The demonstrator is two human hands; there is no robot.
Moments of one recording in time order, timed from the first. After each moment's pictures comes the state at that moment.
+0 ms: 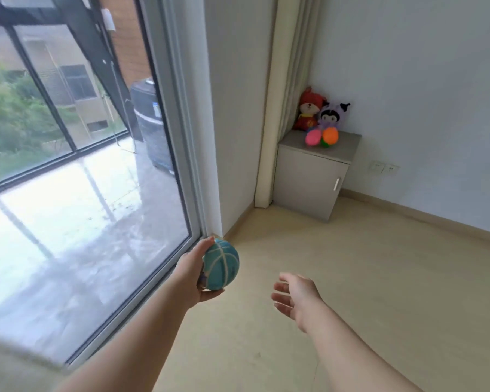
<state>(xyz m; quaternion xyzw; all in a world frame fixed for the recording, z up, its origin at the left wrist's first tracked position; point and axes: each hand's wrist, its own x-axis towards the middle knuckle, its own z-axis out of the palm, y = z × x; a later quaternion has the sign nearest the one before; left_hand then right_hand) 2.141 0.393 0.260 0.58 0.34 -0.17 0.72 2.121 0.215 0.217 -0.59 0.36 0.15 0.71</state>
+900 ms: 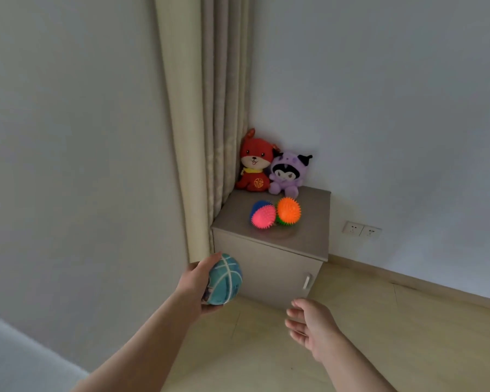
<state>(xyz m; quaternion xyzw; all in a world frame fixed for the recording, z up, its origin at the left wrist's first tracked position) 2.811 0.102 0.254 0.63 0.28 -0.23 0.69 2.732 -0.084 0.216 -0.54 0.45 0.10 0.70</state>
